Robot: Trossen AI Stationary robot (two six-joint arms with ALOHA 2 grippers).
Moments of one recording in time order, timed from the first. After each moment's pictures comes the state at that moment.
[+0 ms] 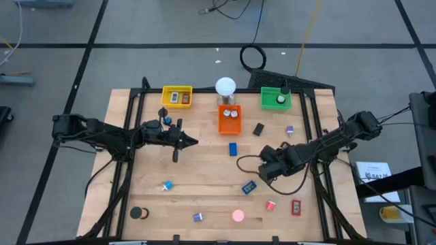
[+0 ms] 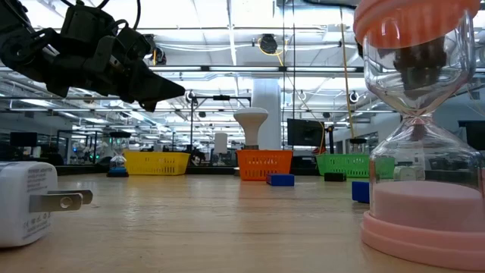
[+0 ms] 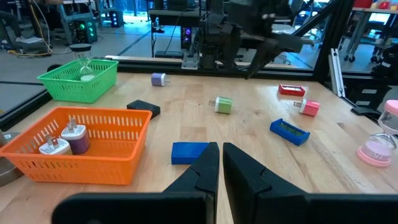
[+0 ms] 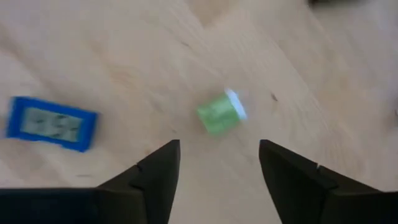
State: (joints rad) left arm 0.18 1.24 0.22 0.88 0.24 0.00; right arm 0.39 1.46 1.01 -1.09 0.28 1.08
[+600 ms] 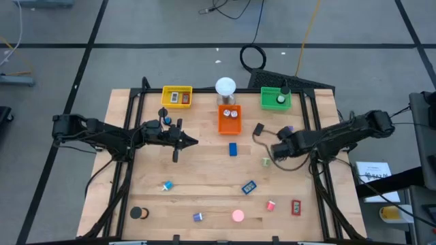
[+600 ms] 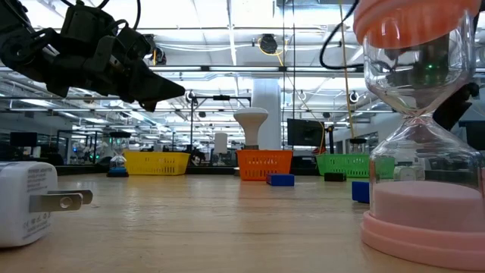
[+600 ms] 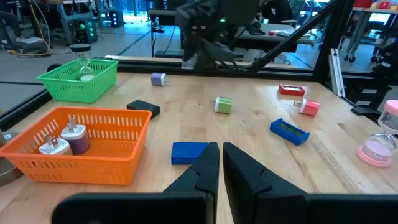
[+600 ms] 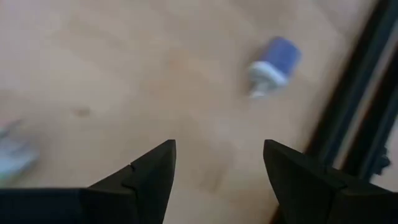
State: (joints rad) left arm 0.18 1.24 0.22 0.88 0.24 0.00; right arm 0.12 1.23 0.71 -1.19 0.41 1.15
